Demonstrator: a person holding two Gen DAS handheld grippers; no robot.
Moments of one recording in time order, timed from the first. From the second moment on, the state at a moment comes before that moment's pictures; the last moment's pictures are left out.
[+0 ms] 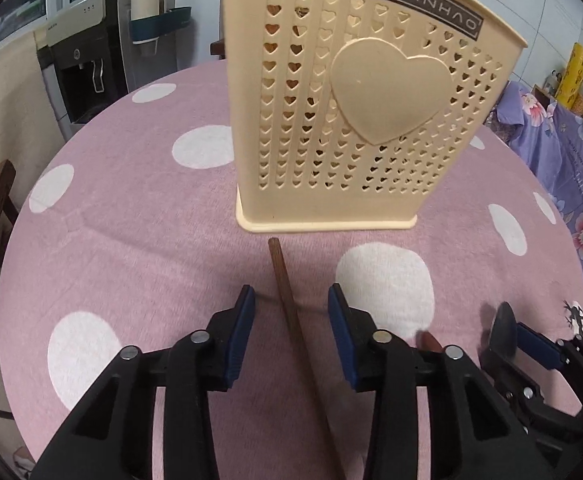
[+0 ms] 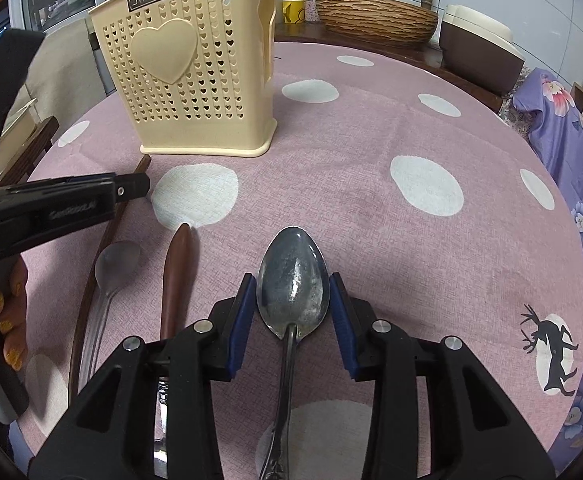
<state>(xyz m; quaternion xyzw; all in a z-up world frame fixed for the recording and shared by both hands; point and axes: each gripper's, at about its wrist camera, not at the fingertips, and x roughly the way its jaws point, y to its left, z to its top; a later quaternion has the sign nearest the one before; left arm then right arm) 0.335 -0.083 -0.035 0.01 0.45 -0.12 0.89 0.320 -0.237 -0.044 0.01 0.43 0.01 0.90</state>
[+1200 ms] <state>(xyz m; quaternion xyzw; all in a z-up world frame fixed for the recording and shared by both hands) 0.266 -0.038 0.095 -0.05 0.28 -0.16 0.95 0.278 -0.249 0.056 0.05 0.34 0.06 0.94</state>
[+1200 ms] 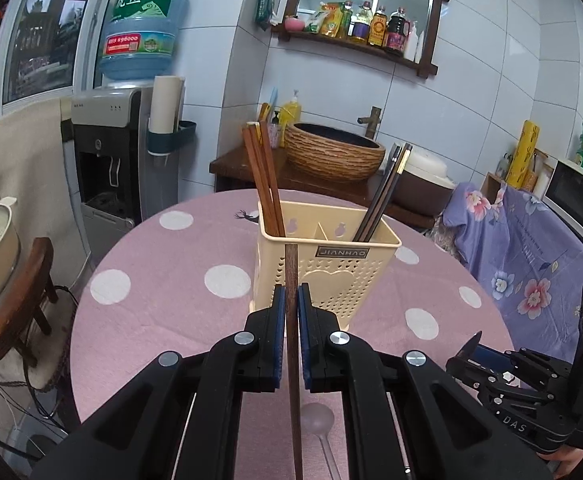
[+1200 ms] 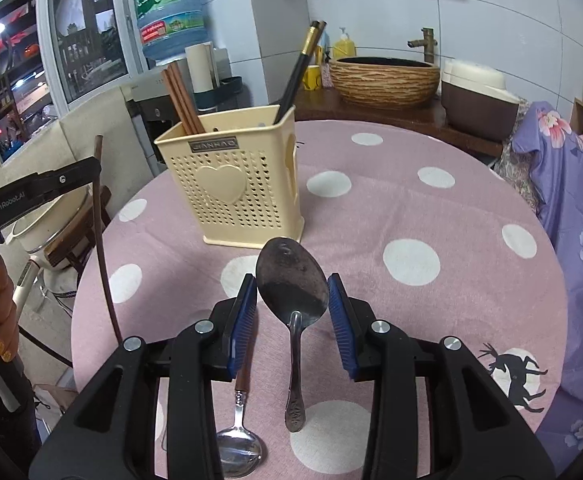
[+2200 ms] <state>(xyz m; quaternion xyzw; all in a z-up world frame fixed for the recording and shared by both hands) 0.251 -0.020 0.179 -0.07 0.19 -0.19 0.96 0.296 -0.234 0.131 0.06 0.26 0.10 0.96</state>
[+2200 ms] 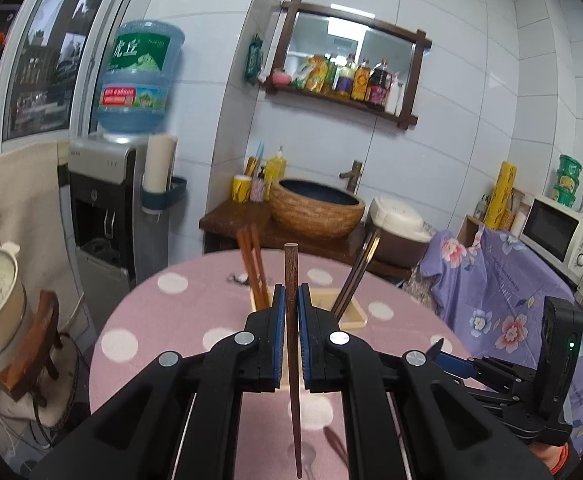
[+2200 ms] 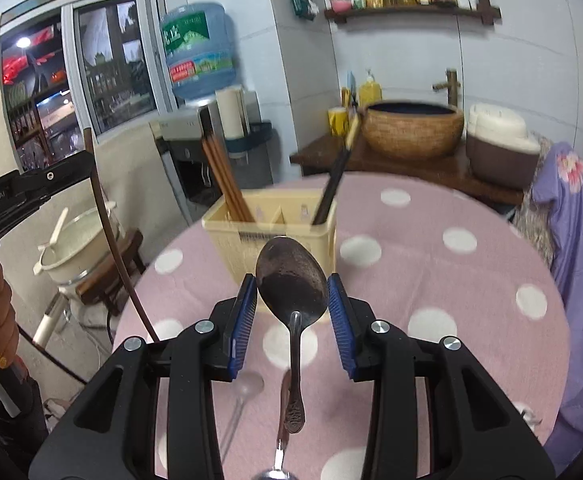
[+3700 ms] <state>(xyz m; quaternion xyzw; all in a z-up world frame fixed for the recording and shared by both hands) 0.340 -0.042 0.121 -0.06 0.22 -0.11 0.97 0.391 -0.197 0.084 0.00 0.21 0.02 0.98</state>
